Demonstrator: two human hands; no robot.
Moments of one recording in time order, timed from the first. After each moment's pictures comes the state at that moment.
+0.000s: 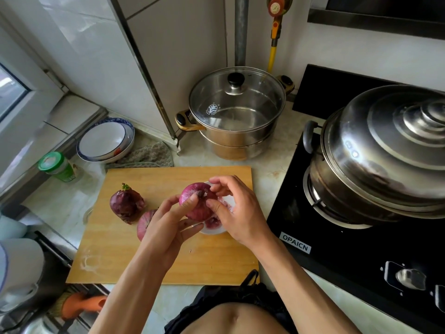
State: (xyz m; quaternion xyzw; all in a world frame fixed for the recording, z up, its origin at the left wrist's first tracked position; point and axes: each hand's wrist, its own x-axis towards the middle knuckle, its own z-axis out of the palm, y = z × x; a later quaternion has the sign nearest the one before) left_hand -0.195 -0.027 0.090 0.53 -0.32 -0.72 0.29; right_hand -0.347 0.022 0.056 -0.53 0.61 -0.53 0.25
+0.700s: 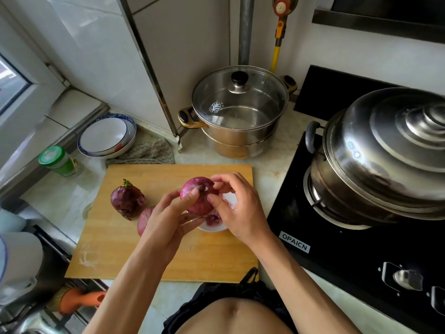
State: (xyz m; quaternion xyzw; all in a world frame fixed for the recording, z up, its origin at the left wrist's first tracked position) left_hand -0.193 -0.030 0.091 0.51 -0.32 -0.74 0.31; right_hand -0.345 0.020 0.055 -0.53 0.61 -0.54 0.22
